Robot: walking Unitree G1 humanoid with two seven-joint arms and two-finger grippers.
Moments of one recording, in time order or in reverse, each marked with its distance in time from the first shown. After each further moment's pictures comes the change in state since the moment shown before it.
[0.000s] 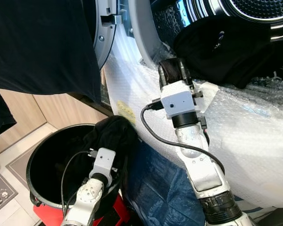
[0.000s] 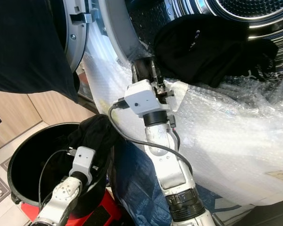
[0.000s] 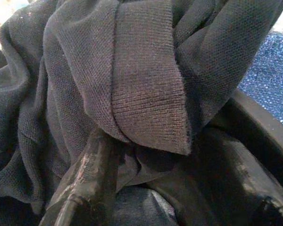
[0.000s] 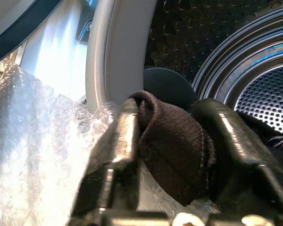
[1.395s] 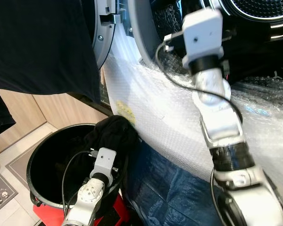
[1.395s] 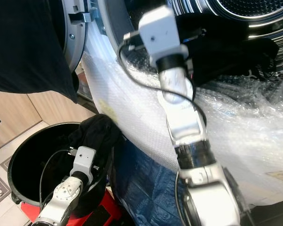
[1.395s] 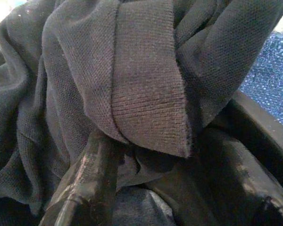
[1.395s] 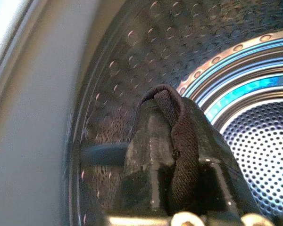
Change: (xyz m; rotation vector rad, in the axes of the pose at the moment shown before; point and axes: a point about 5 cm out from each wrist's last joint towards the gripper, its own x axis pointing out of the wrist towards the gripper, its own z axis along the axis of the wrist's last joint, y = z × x) left arm 0.001 -0.002 0.001 -0.008 -0.001 -0.001; right arm 0.096 -0.066 0.053 0.083 -0.118 -0.076
